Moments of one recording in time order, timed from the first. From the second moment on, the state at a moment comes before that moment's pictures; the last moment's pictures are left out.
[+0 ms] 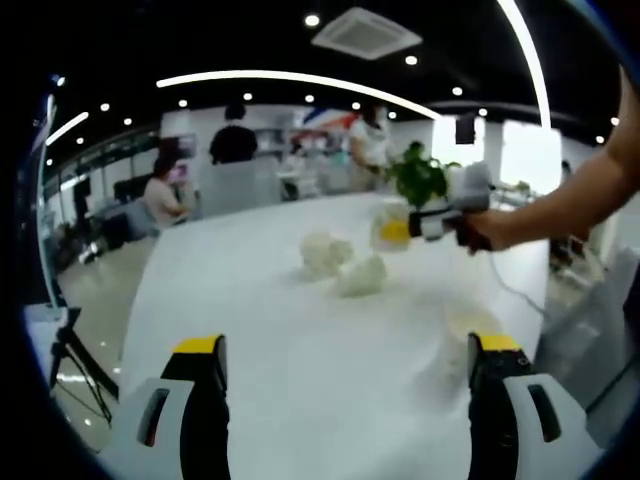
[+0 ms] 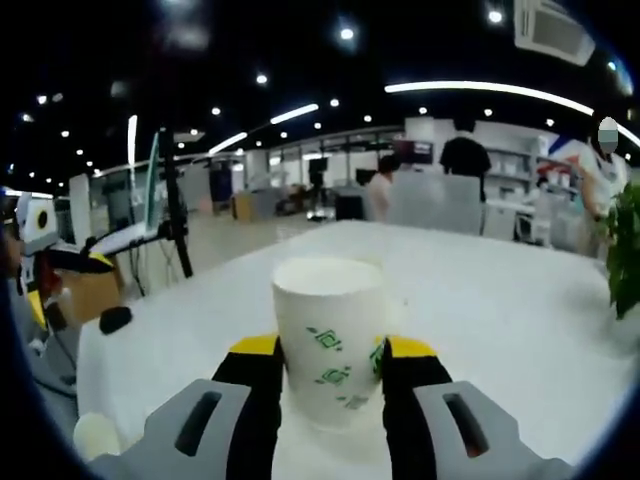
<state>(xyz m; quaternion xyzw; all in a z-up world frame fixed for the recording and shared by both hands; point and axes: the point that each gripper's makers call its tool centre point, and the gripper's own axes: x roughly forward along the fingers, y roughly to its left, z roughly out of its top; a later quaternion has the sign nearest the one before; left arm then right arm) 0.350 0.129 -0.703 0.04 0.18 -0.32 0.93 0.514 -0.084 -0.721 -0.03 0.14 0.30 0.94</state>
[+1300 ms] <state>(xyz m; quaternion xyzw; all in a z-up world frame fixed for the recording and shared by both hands) 0.342 0.132 -0.734 0.05 0.20 -0.32 0.92 0.481 -0.073 -0.677 -0.02 0.10 0.34 0.93</state>
